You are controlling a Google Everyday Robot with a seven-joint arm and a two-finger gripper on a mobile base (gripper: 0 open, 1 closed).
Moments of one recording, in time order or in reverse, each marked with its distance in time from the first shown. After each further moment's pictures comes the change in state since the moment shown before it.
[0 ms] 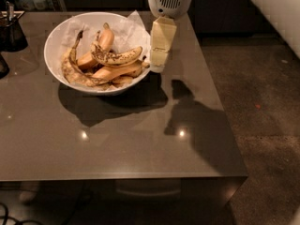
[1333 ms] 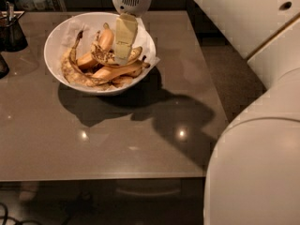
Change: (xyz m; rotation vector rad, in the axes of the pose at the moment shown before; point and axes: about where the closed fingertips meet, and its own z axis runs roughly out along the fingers) arm -0.080 -0.026 0.032 -0.029 -0.050 0.002
